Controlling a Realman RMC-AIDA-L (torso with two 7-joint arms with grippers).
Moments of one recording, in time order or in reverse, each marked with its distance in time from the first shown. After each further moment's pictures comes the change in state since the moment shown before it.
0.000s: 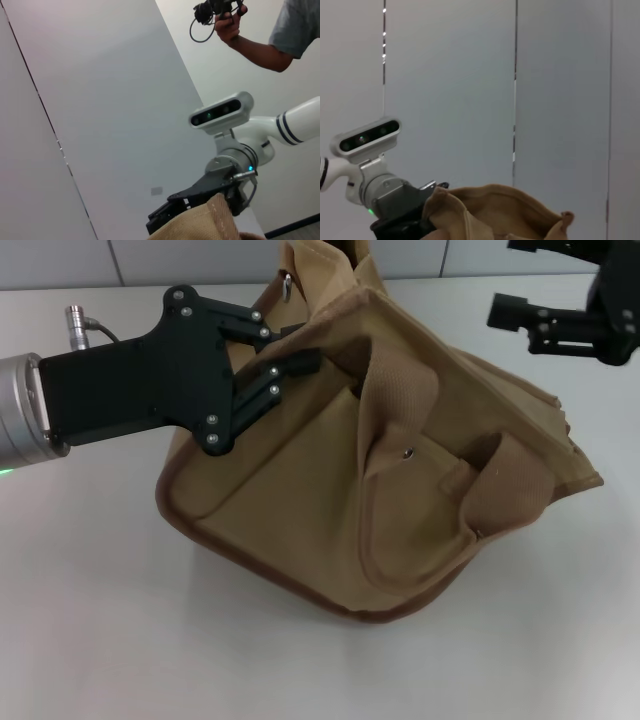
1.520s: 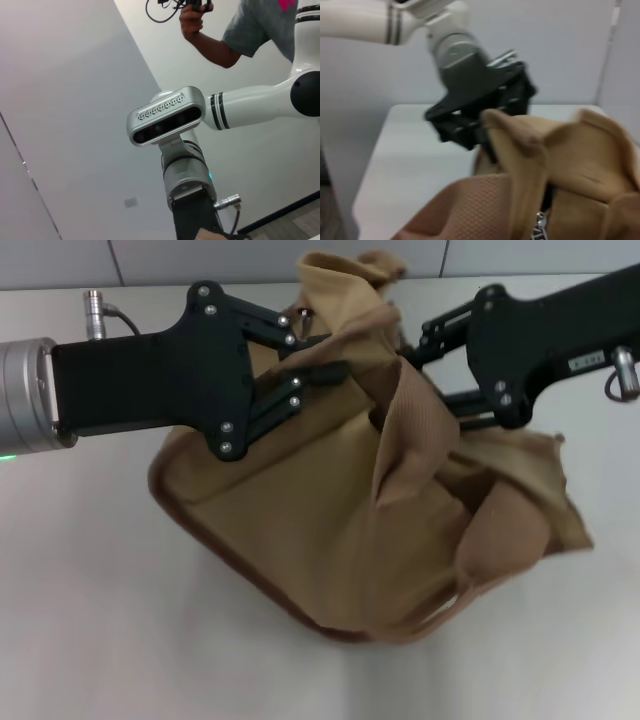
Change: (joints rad) left arm -0.040 0.001 -0.007 0.053 0.048 0.048 -0.009; right arm 0.173 0.001 -0.273 -0.255 -0.336 -0.025 0.250
